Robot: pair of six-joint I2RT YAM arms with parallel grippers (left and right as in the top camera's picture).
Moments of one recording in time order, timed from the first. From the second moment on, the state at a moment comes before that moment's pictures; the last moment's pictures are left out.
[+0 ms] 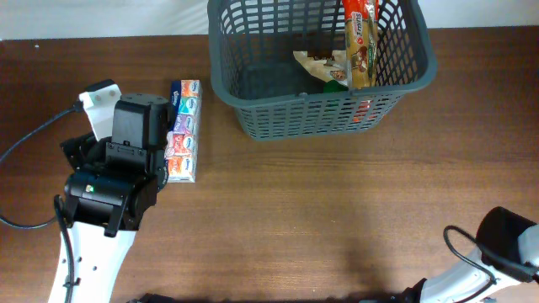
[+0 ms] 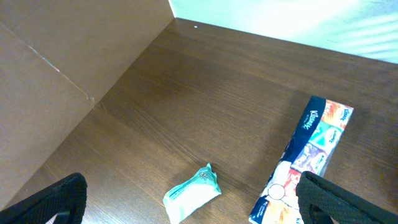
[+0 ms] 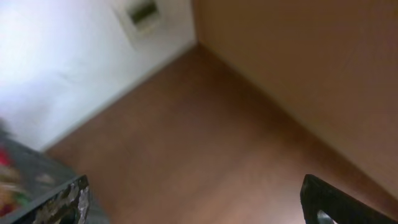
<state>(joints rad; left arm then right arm) -0.24 1.20 1.38 -1.03 -0.79 -0.41 -0.53 1.92 2.91 -1.69 0.12 0.18</state>
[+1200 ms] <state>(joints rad) -0.21 1.29 1.43 -1.14 -0.20 -0.40 -0.62 1.93 2.07 -1.54 0.16 0.18</state>
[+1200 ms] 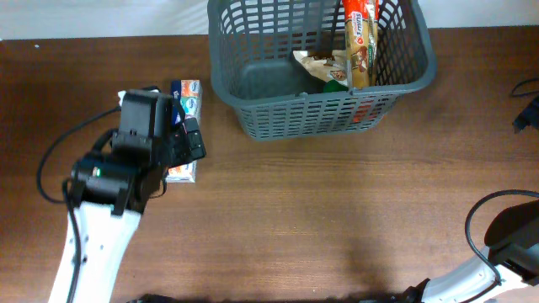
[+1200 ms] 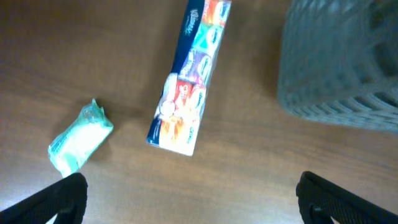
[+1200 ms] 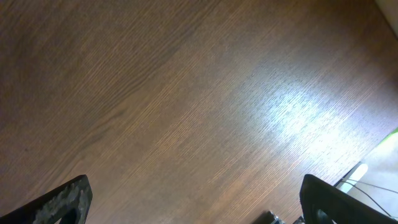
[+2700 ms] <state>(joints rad) -0.01 2.18 1.95 -1.32 -0.01 -0.05 -0.62 1.93 2.07 -1.54 0.16 0.18</state>
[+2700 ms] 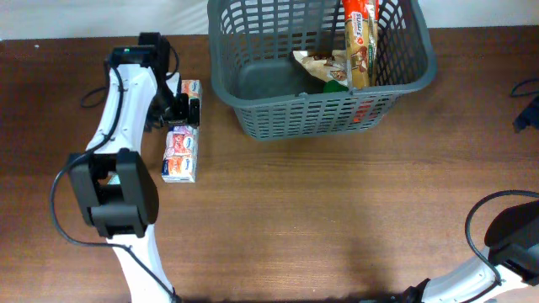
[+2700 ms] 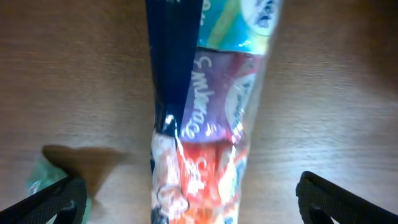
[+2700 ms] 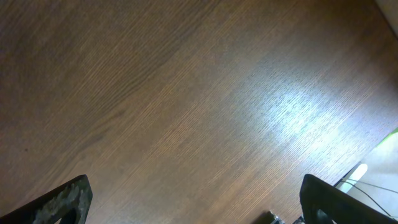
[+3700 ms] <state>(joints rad) -0.09 2.34 1.95 -1.26 -0.04 -0.09 -0.62 1.93 2.07 -1.54 0.16 0.18</state>
